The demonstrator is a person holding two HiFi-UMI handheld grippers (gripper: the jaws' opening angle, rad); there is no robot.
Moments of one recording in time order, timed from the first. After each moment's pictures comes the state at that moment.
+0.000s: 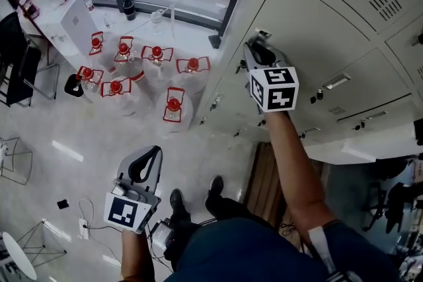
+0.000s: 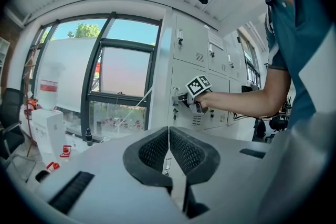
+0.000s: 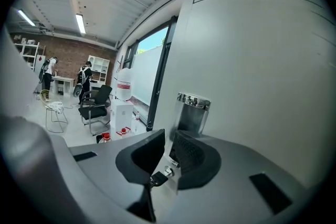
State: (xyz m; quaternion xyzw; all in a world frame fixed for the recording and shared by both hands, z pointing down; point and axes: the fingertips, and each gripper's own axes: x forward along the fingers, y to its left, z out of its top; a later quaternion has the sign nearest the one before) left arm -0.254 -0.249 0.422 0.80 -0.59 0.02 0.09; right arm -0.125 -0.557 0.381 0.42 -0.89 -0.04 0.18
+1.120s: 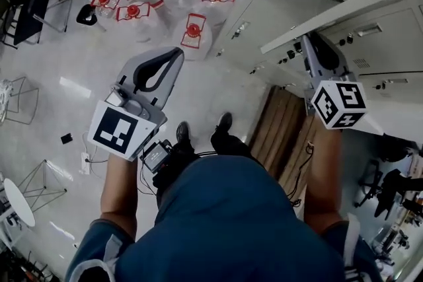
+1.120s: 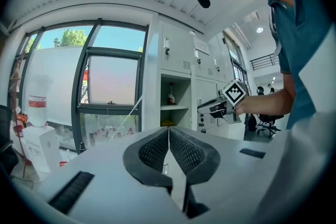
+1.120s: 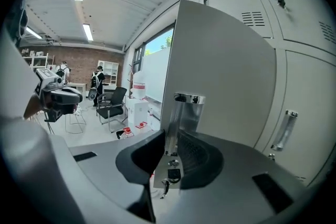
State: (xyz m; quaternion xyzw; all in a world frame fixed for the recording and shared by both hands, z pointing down) left arm -0.251 -0.215 0.384 0.84 -0.54 0.04 0.04; right arm -0.038 -0.370 0.391 0.38 -0.91 0.01 0.19
